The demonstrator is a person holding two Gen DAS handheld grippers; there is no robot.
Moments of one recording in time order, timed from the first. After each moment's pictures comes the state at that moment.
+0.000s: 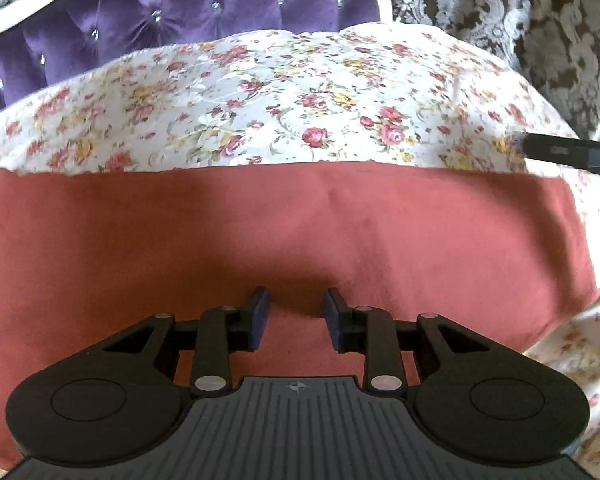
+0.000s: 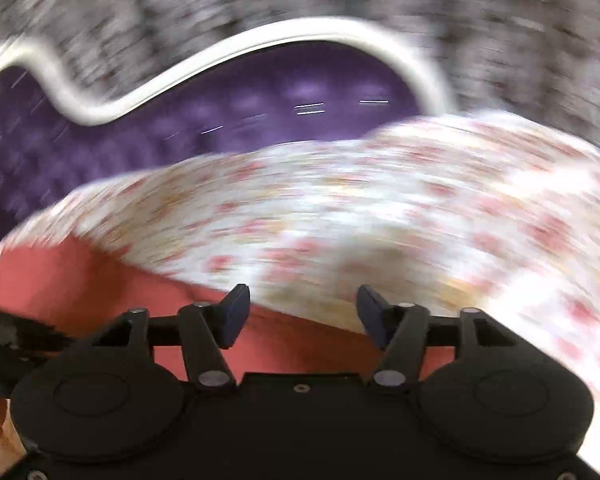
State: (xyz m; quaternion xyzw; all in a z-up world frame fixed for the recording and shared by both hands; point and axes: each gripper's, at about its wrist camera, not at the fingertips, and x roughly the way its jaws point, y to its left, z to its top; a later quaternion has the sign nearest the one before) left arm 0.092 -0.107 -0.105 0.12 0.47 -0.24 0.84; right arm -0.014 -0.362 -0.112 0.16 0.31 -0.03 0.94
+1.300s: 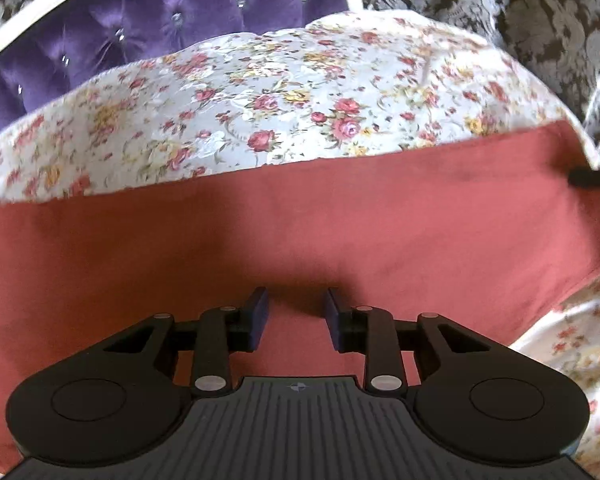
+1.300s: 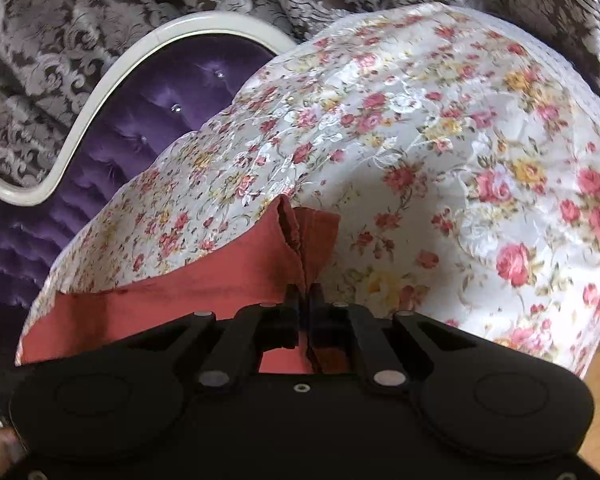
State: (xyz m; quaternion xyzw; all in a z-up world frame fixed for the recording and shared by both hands) left arm 0.077 -0.151 -0.106 0.16 0.46 -0.25 0.84; right arm -0.059 -0.456 -0.133 0.34 0.36 -0.03 0.87
